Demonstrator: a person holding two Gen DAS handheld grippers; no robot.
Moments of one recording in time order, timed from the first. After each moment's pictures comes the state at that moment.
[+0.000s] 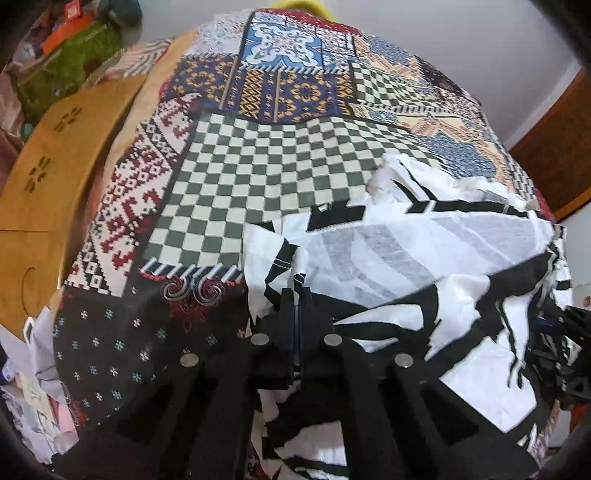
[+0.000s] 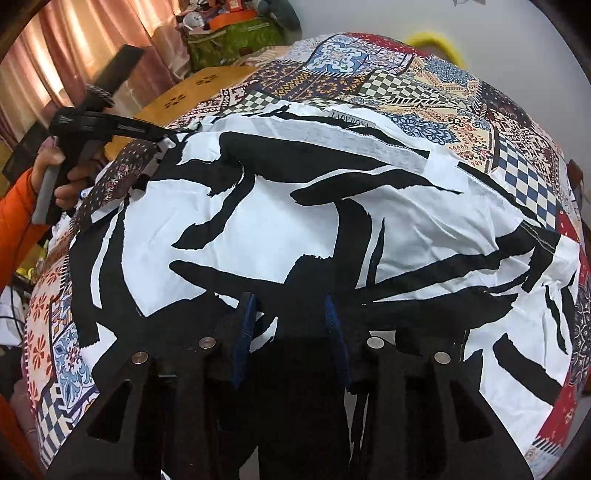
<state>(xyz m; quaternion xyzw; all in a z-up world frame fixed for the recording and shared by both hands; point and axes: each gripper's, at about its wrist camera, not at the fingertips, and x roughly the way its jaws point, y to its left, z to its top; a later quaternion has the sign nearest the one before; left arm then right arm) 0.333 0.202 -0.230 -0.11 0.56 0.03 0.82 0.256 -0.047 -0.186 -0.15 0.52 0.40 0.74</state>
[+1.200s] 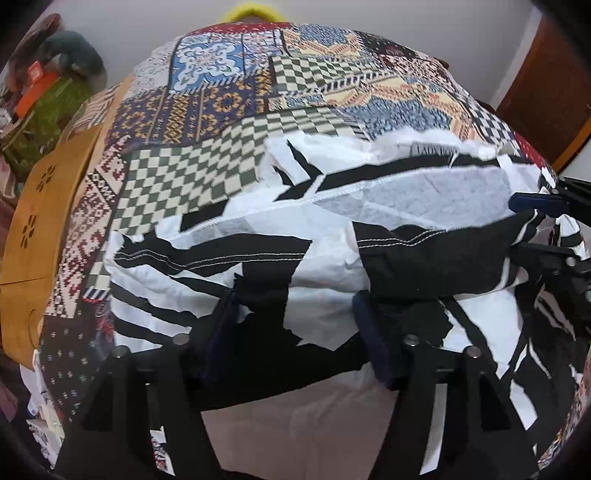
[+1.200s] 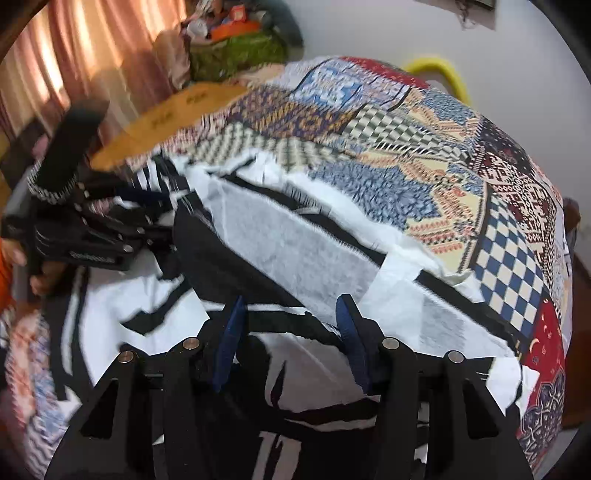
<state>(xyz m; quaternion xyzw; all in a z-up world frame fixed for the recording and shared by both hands) 0.347 0.107 -0.241 -0.02 0.56 -0.01 0.83 0.316 -0.027 -0.180 -0.19 0.48 0.40 0.76</state>
